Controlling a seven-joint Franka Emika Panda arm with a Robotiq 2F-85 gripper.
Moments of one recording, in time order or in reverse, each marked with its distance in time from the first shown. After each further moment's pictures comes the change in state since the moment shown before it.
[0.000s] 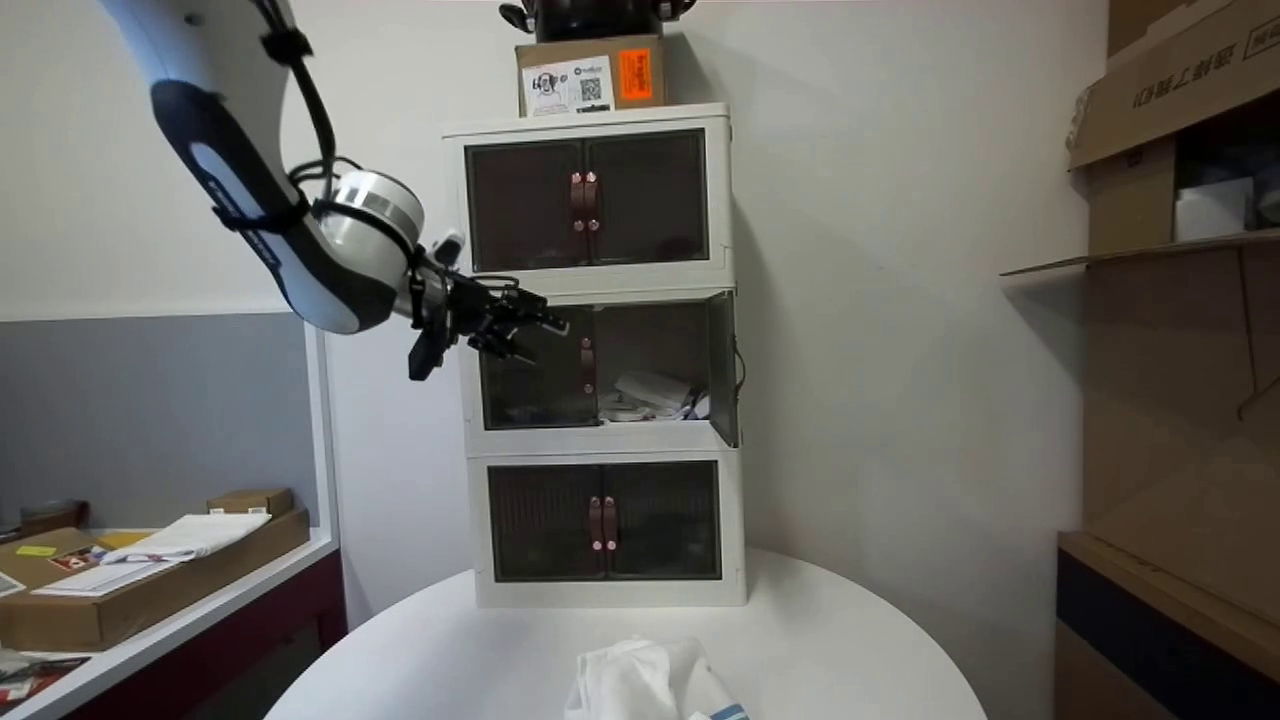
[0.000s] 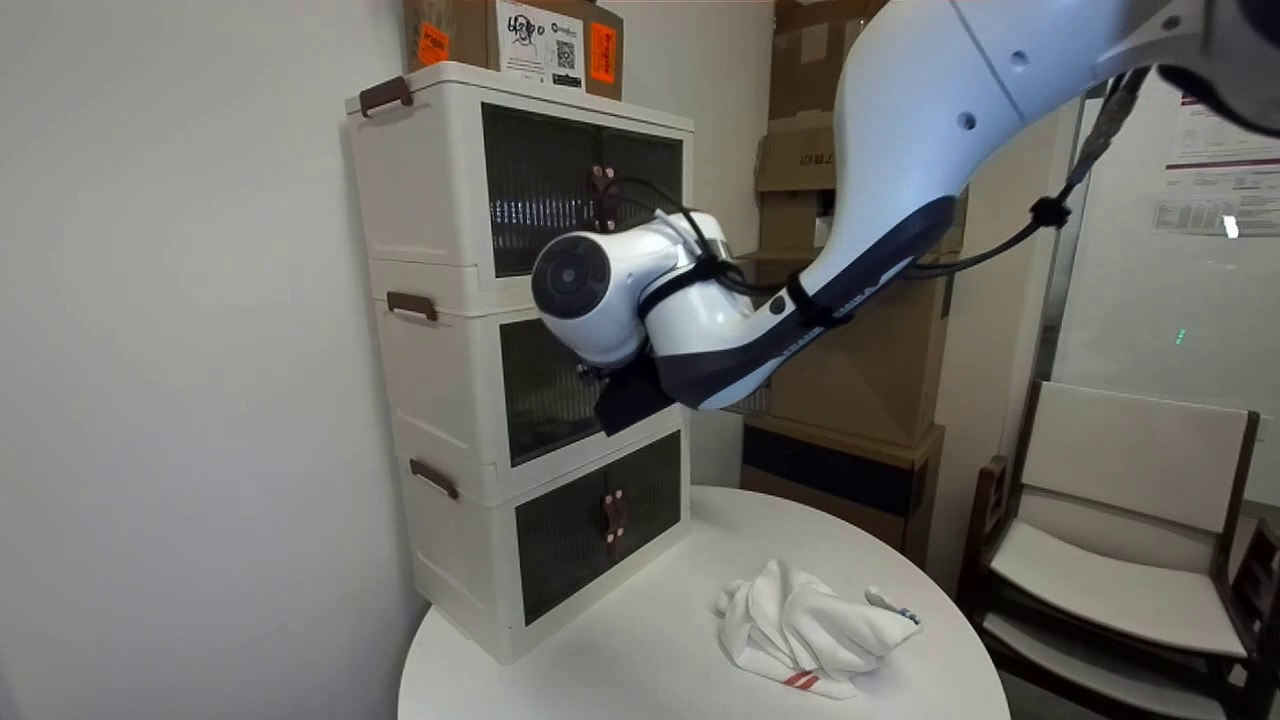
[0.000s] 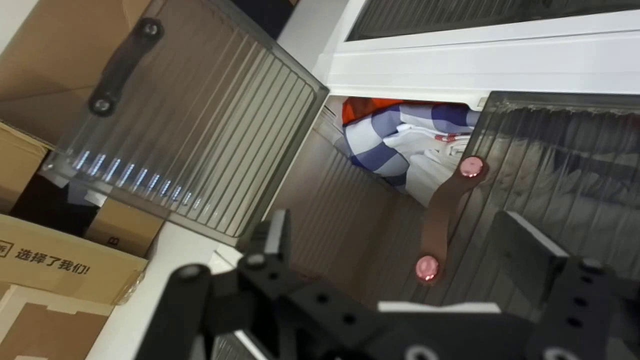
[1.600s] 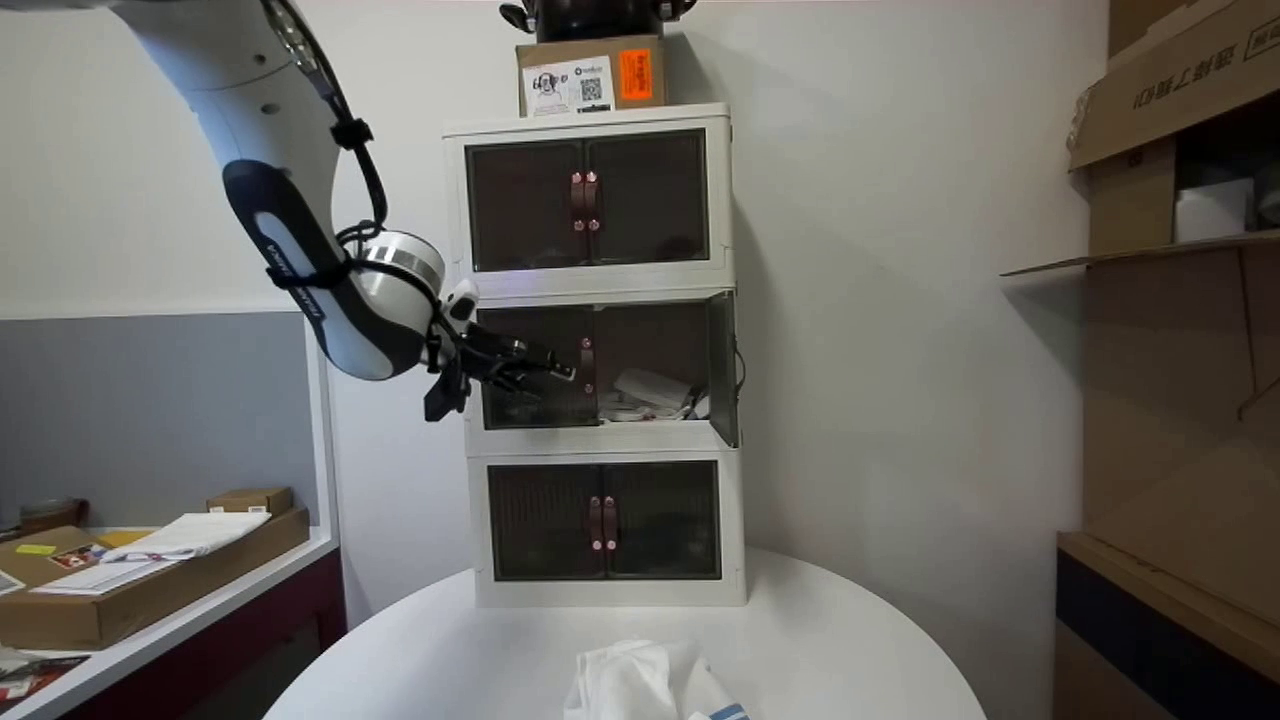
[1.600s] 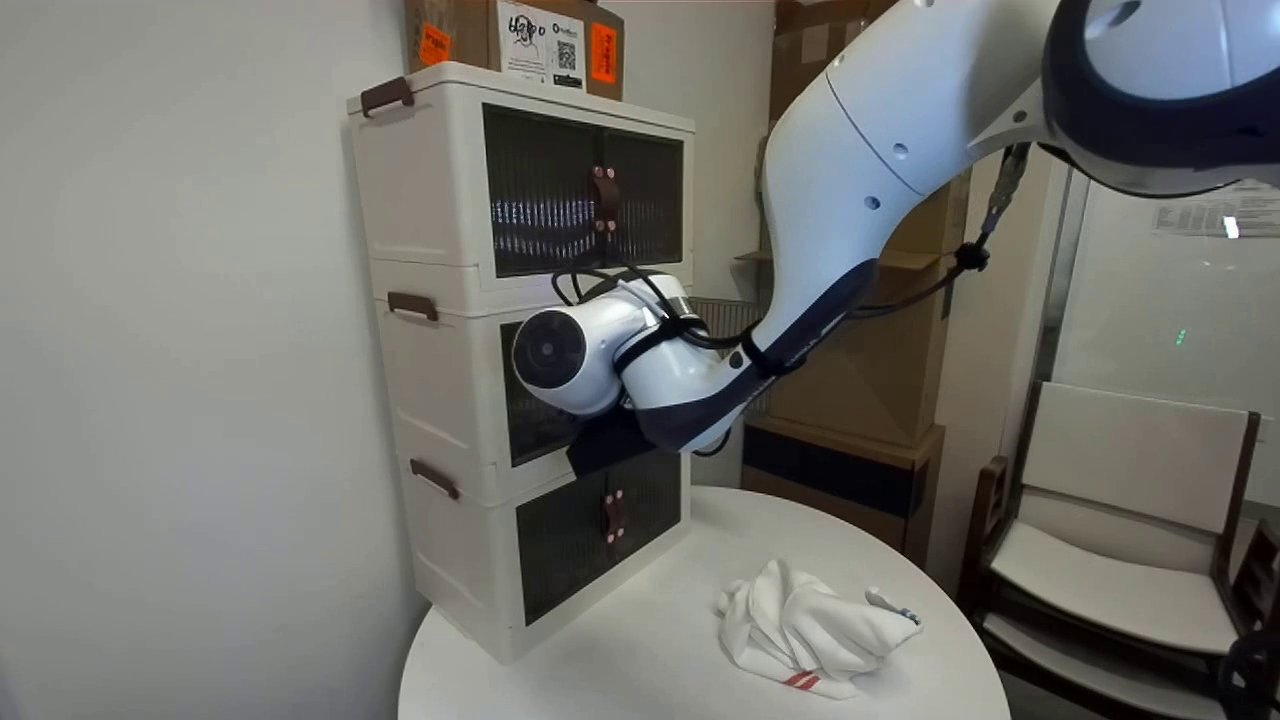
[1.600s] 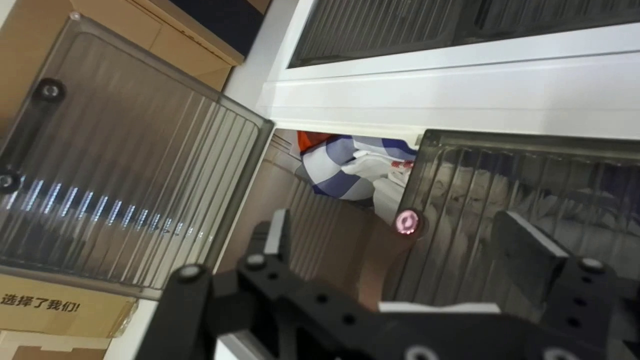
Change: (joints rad) arm 0.308 0.163 -0.313 0.096 -0.079 0.031 0.205
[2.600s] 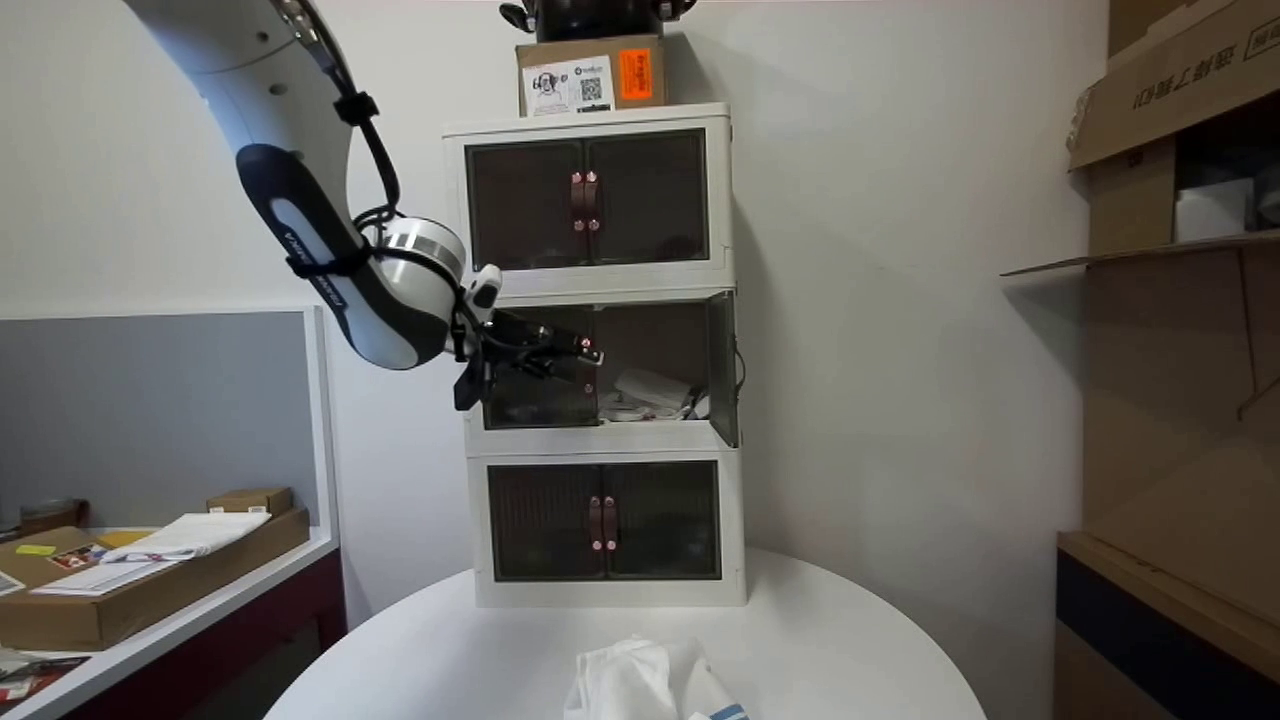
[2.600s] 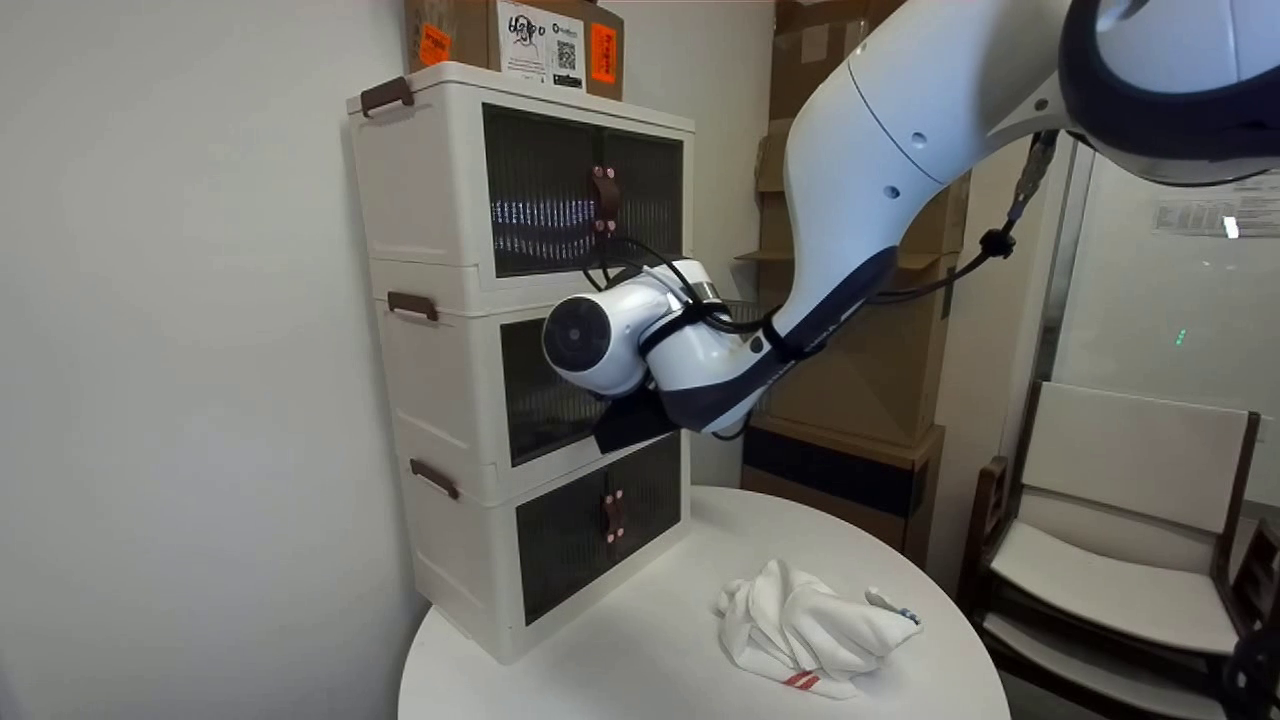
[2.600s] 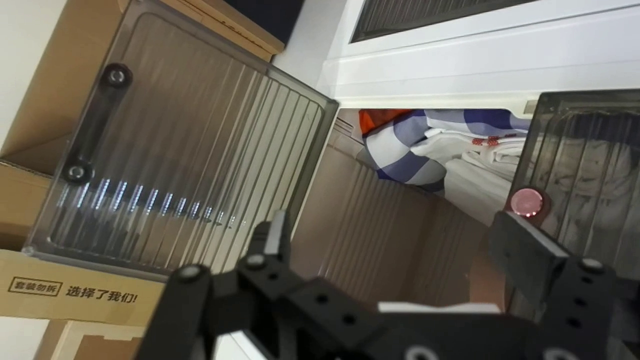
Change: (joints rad) arm -0.004 -0.028 -0.063 -0.001 -0.022 -0.014 0.046
